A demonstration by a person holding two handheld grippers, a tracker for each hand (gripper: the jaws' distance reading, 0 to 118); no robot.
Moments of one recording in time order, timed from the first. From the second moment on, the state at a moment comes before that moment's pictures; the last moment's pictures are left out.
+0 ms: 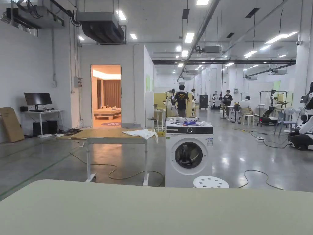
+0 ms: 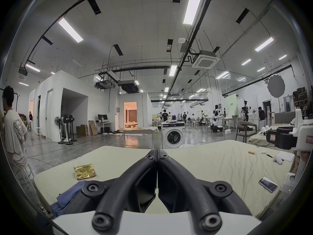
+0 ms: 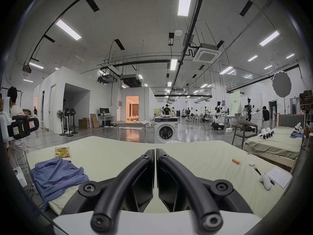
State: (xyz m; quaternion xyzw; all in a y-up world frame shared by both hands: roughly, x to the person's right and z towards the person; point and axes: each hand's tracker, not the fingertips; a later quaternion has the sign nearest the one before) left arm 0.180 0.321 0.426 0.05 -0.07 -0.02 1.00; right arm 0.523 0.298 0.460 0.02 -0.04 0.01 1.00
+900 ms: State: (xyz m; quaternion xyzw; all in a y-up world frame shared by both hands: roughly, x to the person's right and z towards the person) left arm 0.175 0.322 0.422 0.04 -0.06 -0.01 1.00; right arm 0.523 0.300 0.461 0.02 -0.04 0.01 1.00
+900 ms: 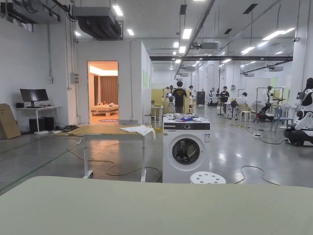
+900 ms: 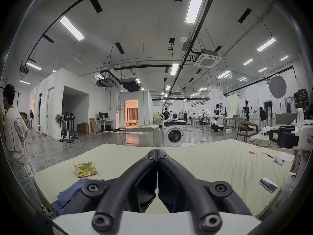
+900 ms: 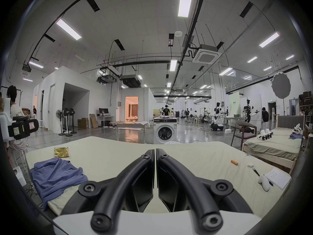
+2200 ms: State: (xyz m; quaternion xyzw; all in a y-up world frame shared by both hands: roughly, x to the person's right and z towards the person) left arm 0.221 0.280 0.407 0.03 -0.08 -0.22 0.97; right arm 0.526 0.242 0.428 -0.08 -0.08 0.23 0.97
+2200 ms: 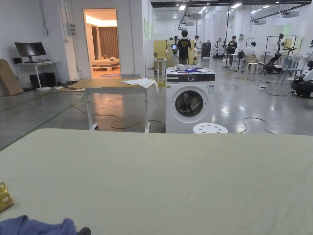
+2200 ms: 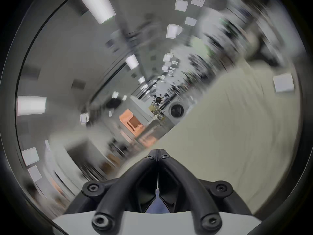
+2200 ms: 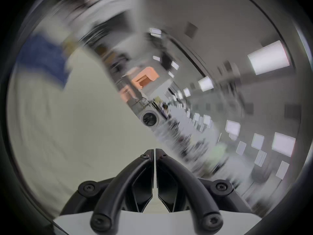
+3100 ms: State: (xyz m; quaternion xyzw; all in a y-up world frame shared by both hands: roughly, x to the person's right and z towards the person) left arm 0.158 0.291 0.409 0.01 -0.09 0.06 0.99; right arm 0.538 0.257 0.443 -0.03 -0.04 -0.02 1.00
